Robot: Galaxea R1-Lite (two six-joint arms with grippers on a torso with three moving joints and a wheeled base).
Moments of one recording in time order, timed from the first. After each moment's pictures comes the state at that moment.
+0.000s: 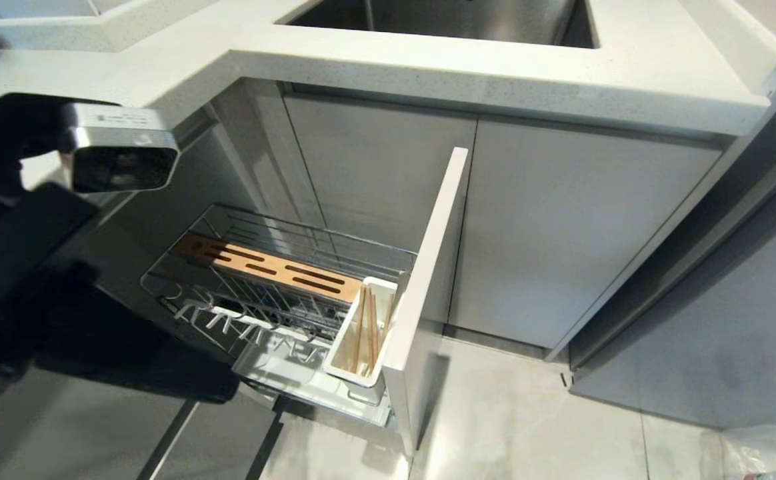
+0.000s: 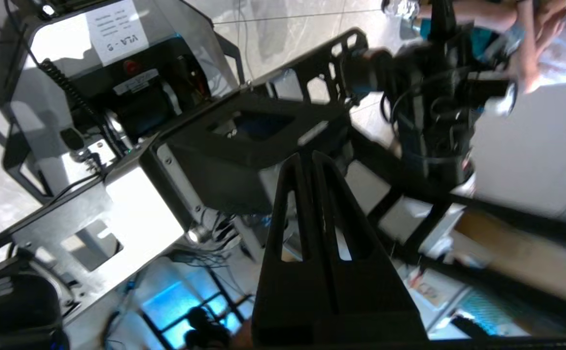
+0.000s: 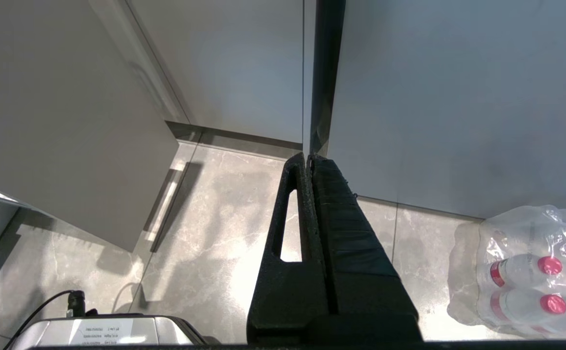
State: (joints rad) left arm -0.78 1.45 -1.87 1.30 -0.37 -0.59; right arm 0.00 0.00 0.00 0.00 -0.02 0.05
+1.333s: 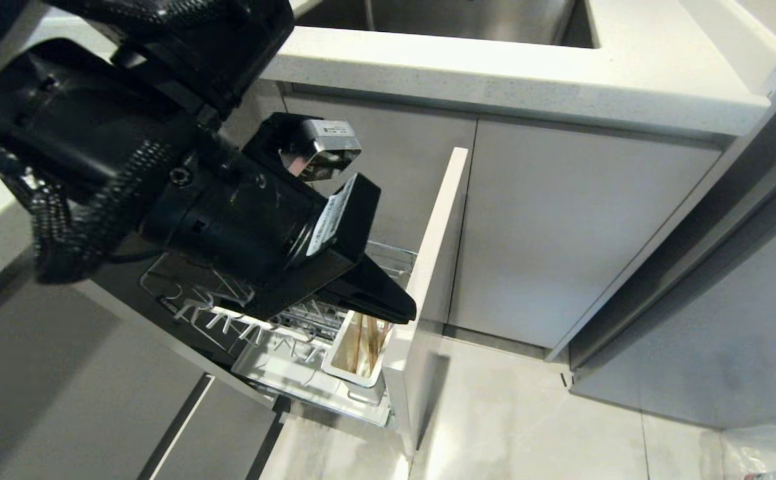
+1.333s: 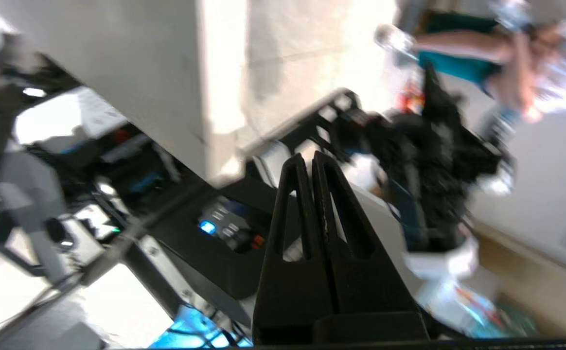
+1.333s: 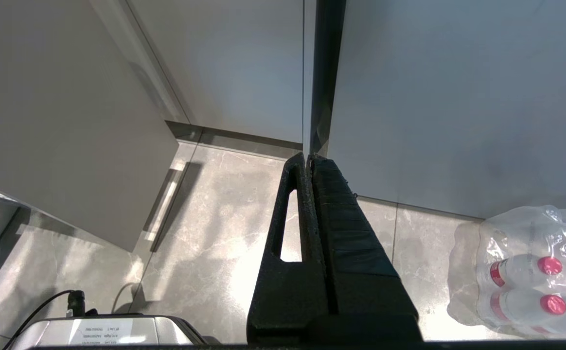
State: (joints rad) left arm -0.82 1.70 -1.94 1.05 -0.34 -0.61; right arm 0.00 0.00 0.00 0.00 -0.02 0.05
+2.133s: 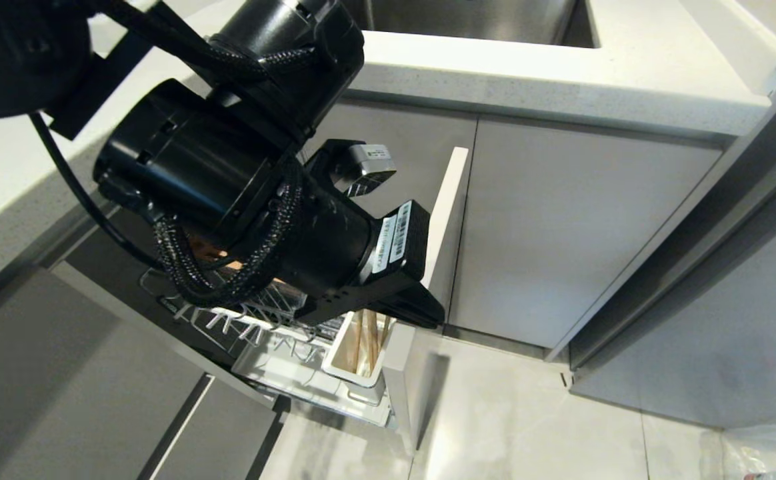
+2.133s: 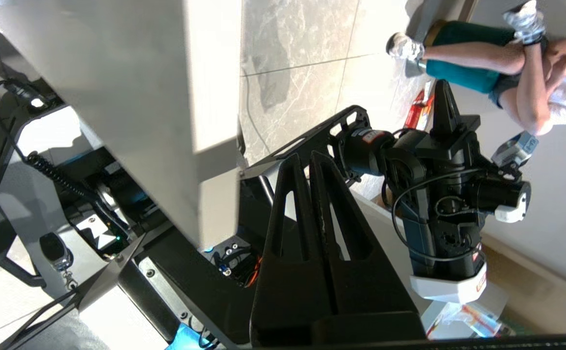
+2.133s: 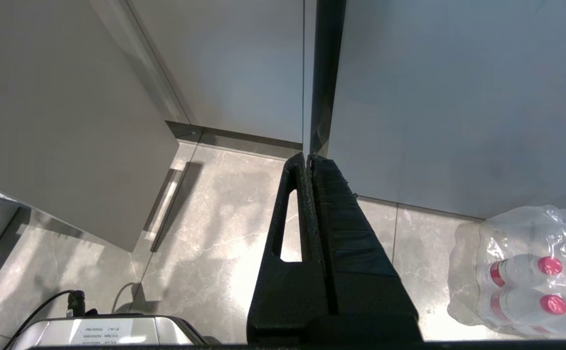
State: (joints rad) left arm -0.87 1.77 -1.94 0.99 -0.27 -0.65; right arm 0.00 0.00 0.00 0.00 -0.02 0.05
